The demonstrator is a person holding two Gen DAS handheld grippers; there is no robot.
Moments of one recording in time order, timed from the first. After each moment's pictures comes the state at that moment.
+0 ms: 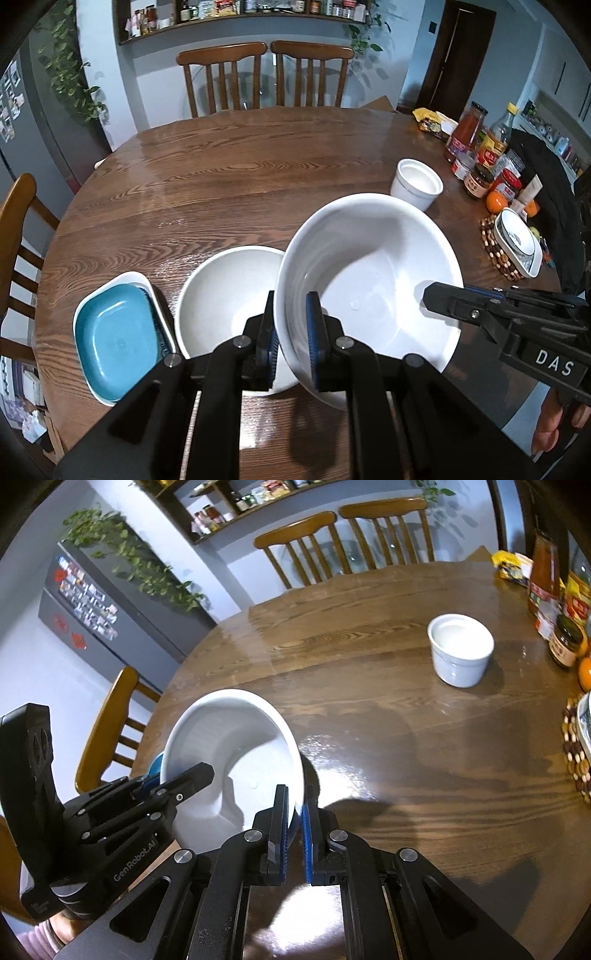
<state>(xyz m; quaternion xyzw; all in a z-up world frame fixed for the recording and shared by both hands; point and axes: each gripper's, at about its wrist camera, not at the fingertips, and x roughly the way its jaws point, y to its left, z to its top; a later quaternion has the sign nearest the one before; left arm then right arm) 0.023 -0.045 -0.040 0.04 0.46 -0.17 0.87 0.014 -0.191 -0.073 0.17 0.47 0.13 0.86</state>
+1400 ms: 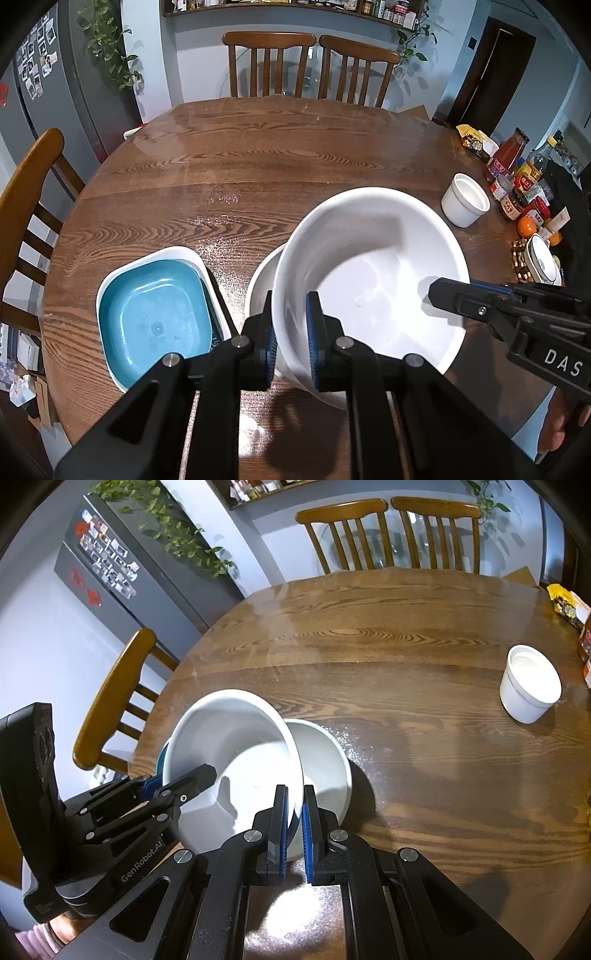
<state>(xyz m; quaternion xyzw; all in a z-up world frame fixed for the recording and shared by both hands) 0.041 0.011 -0.057 0.00 0.48 -0.12 0.87 0.049 -0.127 -0.077 0.12 0.50 0.17 0.84</state>
